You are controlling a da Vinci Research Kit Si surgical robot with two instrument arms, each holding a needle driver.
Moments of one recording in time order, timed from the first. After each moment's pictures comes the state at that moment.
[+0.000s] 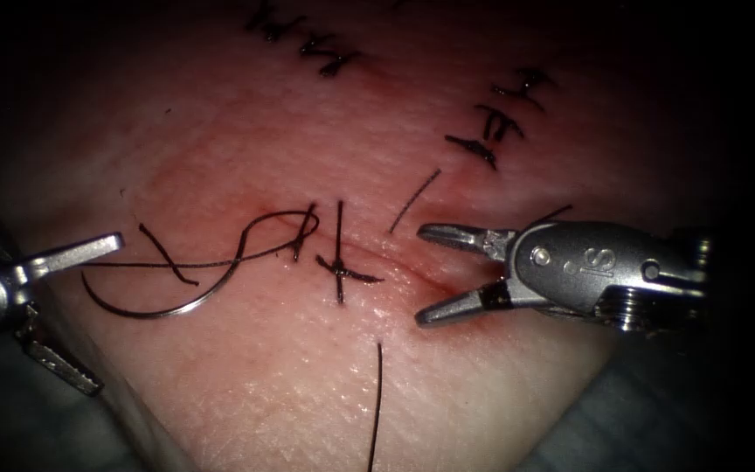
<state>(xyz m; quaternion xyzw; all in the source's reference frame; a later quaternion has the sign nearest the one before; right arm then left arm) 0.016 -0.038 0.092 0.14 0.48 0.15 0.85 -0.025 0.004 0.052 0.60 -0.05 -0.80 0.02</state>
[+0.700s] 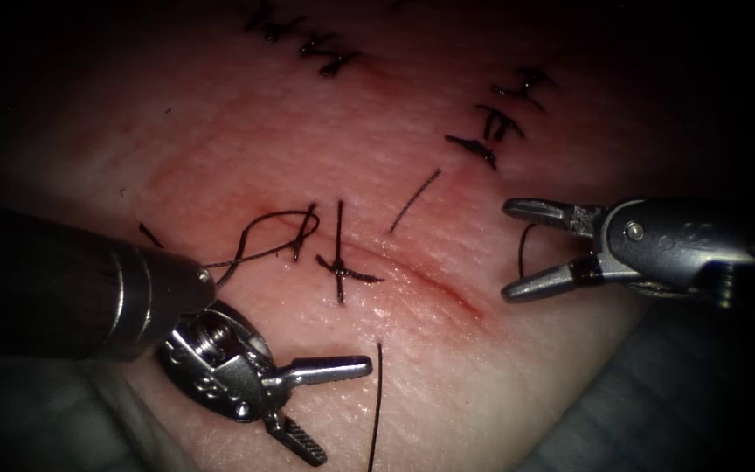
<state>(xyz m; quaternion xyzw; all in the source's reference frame) 0.011 -0.037 0.092 0.12 0.48 0.17 0.85 -0.040 -0.001 0.061 0.62 -0.11 -0.76 0.15</state>
